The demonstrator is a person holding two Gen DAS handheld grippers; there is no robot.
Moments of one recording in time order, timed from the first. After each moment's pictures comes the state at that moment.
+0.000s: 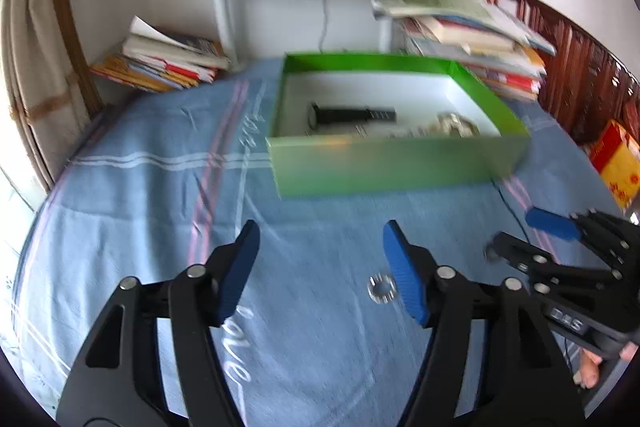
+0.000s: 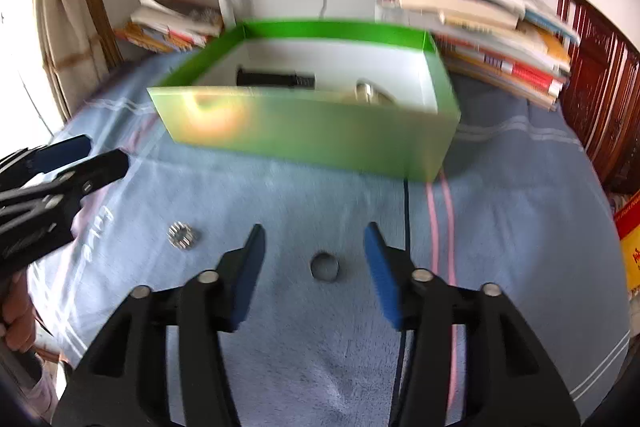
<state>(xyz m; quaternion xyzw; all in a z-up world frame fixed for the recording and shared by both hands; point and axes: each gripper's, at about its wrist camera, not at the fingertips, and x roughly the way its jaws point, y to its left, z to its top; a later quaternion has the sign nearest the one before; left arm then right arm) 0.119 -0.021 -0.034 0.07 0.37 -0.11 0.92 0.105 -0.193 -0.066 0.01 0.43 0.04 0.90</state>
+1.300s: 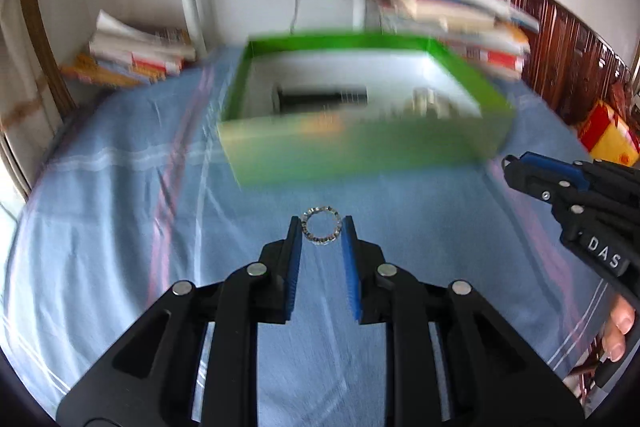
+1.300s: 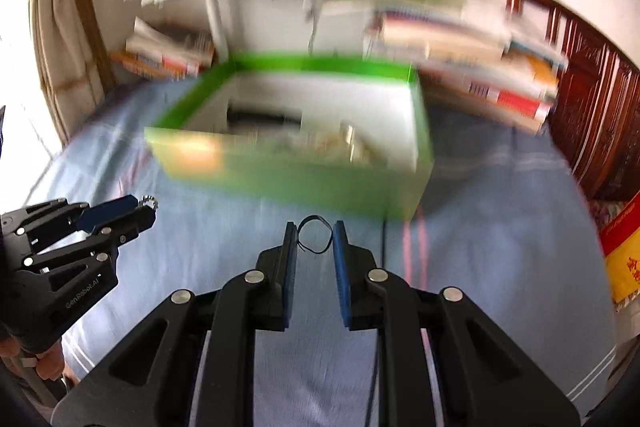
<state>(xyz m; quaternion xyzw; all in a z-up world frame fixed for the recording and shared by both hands) 0.140 -0.045 -0.026 0.08 0.38 -0.14 0.91 0.120 -0.207 0.003 0.02 0.36 0.04 0.93</state>
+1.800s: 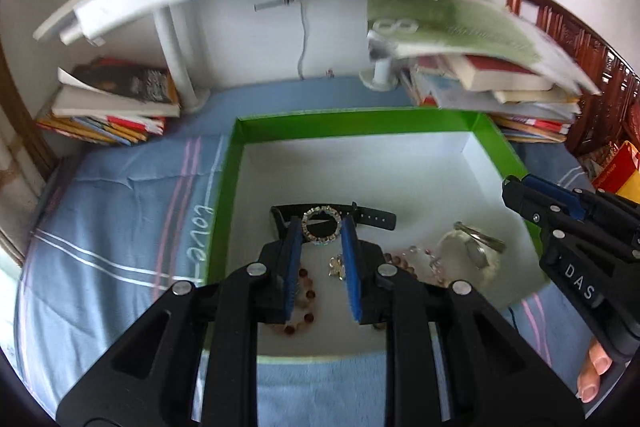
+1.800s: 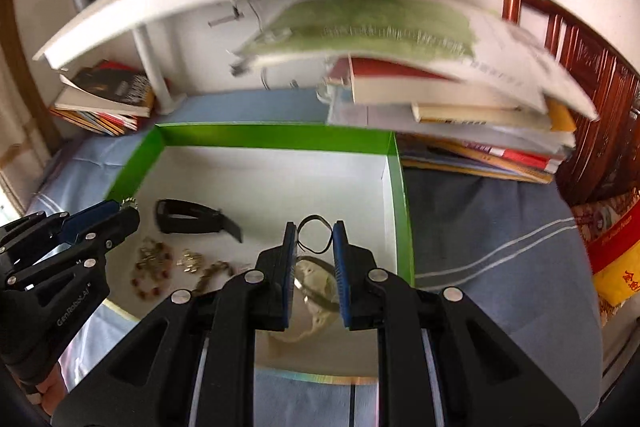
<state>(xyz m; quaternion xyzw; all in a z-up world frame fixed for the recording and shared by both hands) 0.280 -0.085 -0.012 0.07 0.39 -0.12 0.91 0.253 -0.237 -0.015 0.04 0.40 -0.02 0.92</state>
